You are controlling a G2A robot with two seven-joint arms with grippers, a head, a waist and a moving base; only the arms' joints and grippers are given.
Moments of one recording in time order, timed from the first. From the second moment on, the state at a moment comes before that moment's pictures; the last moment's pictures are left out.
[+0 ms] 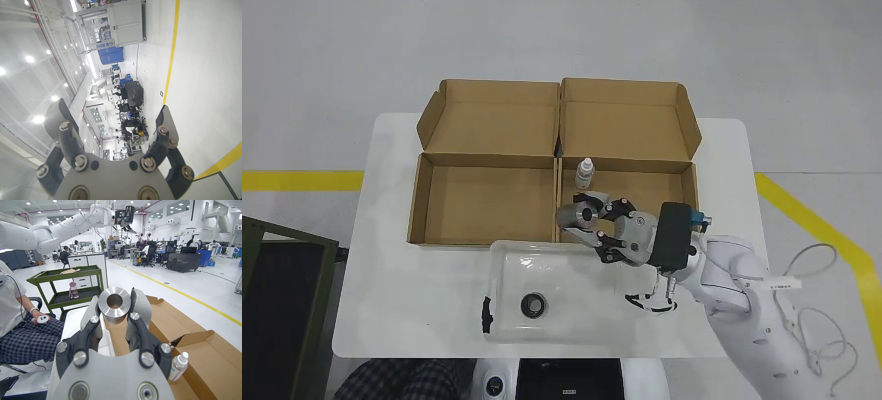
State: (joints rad) left arm -0.01 -0.37 -0.75 -1.25 2.03 -0.40 0.22; right arm -1.26 -1.14 1.20 -1.98 -0.96 -0.76 0.03
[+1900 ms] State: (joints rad) left arm -0.01 -0.37 -0.75 -1.25 2.03 -0.40 0.22; right arm -0.67 -1.33 0.71 -1.40 -1.05 -0.43 0.36
